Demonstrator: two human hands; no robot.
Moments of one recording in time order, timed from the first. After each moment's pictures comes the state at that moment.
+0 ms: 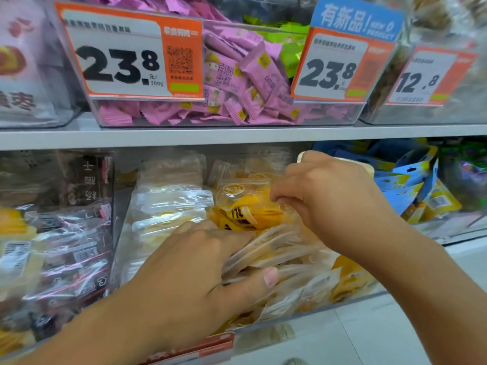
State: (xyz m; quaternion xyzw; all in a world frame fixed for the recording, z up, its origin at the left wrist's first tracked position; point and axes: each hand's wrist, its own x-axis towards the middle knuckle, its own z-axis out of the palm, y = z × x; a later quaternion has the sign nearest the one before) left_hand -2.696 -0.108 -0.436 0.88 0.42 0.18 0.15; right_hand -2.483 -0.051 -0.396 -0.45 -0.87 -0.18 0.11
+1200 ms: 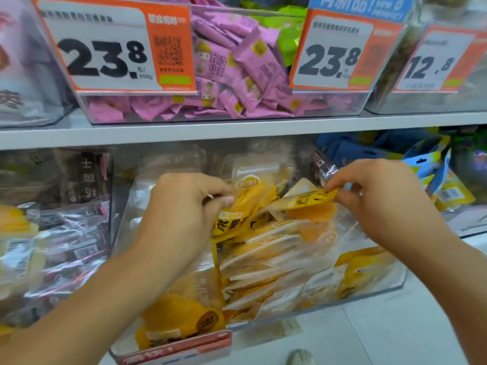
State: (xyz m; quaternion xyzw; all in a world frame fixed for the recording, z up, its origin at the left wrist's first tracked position) left_hand -2.692 -0.054 -0.447 0.72 0.55 0.41 0.10; right_hand -2.428 -0.050 -0.411 -0.63 -0.75 -0.03 0.22
